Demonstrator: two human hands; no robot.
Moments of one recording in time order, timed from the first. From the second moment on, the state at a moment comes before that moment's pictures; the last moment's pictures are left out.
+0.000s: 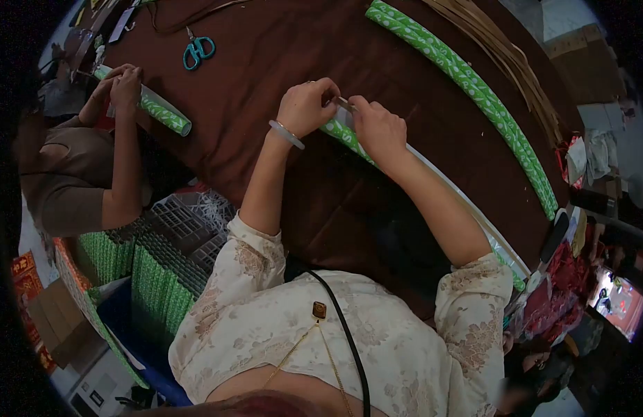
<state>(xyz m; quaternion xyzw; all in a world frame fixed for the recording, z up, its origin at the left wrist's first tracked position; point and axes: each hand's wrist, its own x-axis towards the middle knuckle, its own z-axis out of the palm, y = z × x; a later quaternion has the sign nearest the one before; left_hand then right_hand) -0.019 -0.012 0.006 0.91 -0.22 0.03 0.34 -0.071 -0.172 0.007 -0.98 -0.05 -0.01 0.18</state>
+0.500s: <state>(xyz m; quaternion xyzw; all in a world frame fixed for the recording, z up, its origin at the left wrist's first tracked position) -0.020 -0.011 0.012 0.90 -0.20 0.00 0.38 -0.068 -0.172 0.005 -0.98 -0.08 -0.02 0.16</state>
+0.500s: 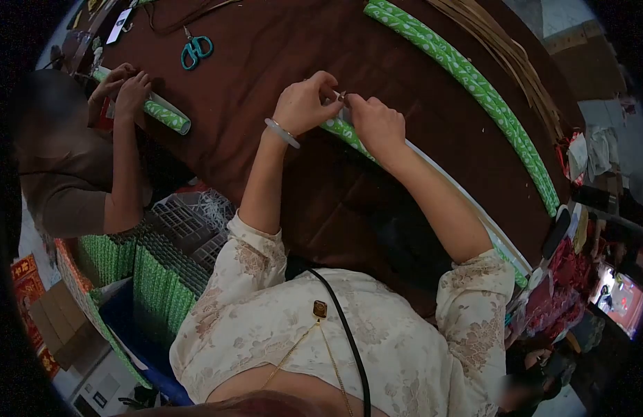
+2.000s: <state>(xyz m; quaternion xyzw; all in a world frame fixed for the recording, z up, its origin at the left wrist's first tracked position) -0.013 -0.012 -0.001 0.92 -0.11 0.00 0.38 -0.070 -0.174 -0.002 -0.98 -0.07 -0.05 0.18</state>
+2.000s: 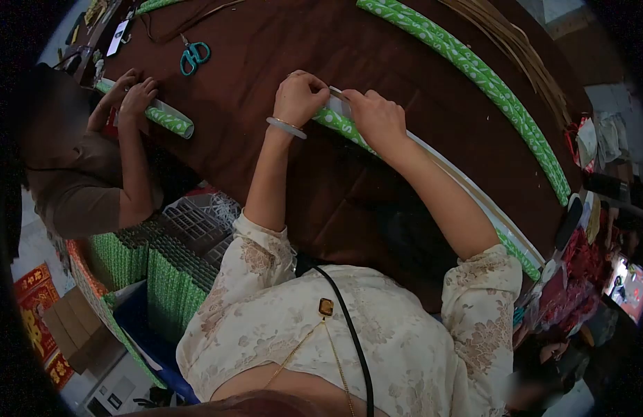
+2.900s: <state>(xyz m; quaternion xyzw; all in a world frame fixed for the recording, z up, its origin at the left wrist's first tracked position) -0.011 -0.014 -0.013 0.91 -0.12 0.04 0.39 -0.071 -0.174 -0.002 -0.98 -0.09 -0.06 0.19</state>
